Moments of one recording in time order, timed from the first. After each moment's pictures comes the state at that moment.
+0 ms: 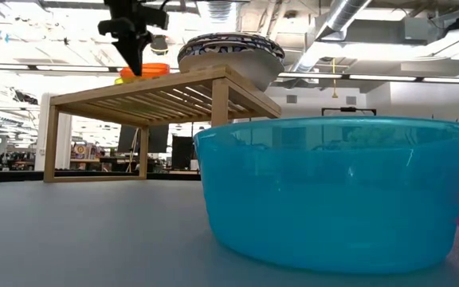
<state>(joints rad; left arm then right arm) 0.45 1.38 1.48 -1.24 -0.29 0.45 0.10 1.48 2.04 -1.31 0.11 0.26</state>
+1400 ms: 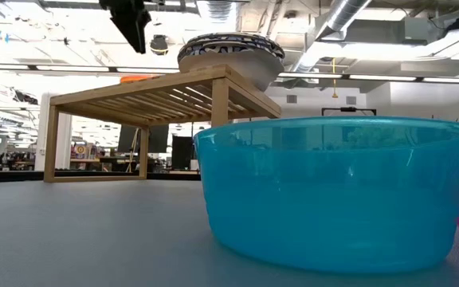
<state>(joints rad) 0.49 1.38 1.68 -1.34 -0.24 0.46 0.12 1.48 2.01 -1.39 0.11 0.39</state>
